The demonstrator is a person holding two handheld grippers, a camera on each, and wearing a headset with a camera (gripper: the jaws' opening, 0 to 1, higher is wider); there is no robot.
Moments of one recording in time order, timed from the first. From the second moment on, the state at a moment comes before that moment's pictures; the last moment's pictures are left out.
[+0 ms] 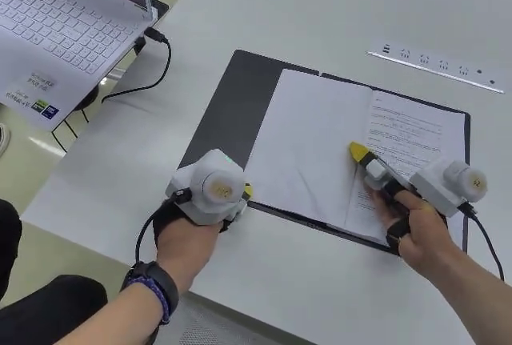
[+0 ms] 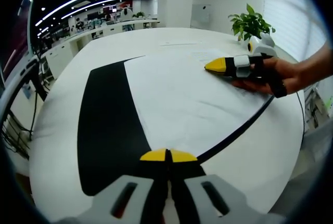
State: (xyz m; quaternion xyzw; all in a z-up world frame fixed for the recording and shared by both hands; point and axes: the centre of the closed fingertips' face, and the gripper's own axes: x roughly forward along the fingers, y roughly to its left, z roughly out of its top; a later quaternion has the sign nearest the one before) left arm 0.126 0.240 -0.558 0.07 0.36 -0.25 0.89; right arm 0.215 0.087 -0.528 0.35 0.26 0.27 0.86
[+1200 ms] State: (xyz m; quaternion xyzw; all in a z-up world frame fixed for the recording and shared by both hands) left arm 0.126 0.239 -0.558 0.06 0.36 -0.25 0.90; right arm 0.146 0.099 -0.543 0.31 0.31 0.33 0.84
